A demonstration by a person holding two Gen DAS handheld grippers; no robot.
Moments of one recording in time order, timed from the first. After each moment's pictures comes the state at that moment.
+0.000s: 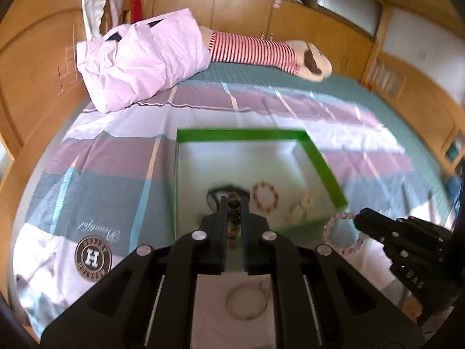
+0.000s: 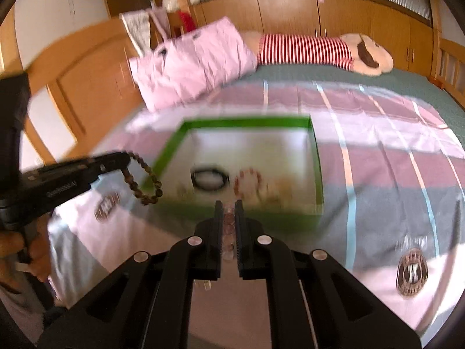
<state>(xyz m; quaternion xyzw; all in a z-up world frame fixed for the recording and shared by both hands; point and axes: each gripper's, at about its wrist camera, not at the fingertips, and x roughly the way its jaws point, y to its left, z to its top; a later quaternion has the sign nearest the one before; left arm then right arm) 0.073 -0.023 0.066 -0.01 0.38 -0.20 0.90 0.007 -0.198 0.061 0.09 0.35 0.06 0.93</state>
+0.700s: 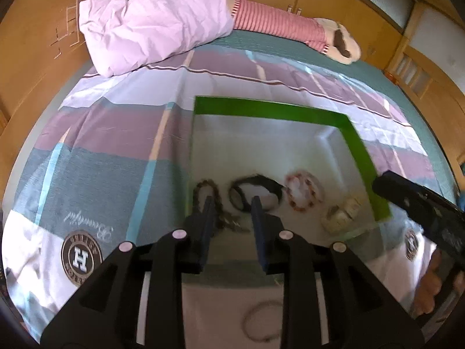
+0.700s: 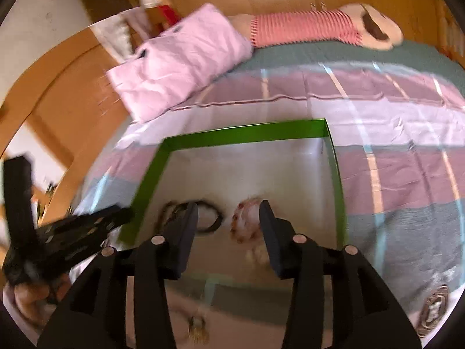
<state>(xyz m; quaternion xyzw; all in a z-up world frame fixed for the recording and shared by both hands) 0.118 -0.028 0.012 0.00 0.46 -0.17 0.87 0.068 -0.215 0.040 0.13 0.40 0.09 0.90</state>
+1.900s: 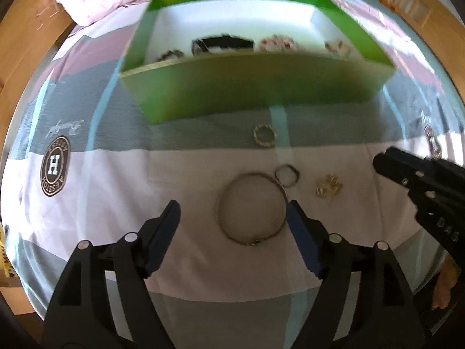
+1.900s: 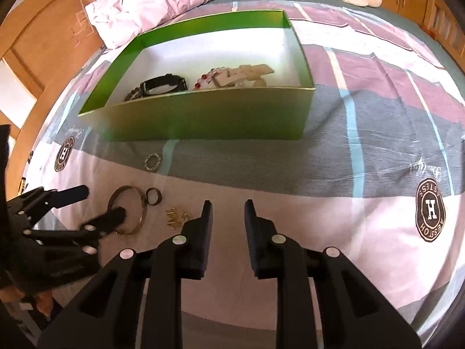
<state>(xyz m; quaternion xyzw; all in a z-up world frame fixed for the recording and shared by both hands) 0.027 -0.065 -0.076 0.11 0.57 -0.15 0.80 -0.007 -0.199 -0.043 0.08 0.52 0.00 0.85</state>
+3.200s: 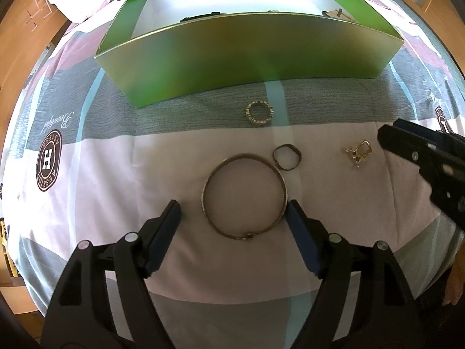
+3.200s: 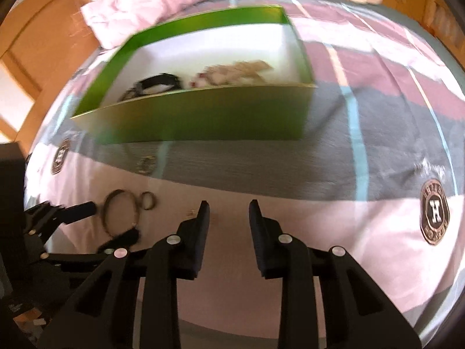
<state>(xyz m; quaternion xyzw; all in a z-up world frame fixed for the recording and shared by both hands) 0.019 -0.072 -0.090 0.13 0.58 -0.14 0.79 -0.007 -0.200 -0.046 0.09 0.52 0.02 0.85</state>
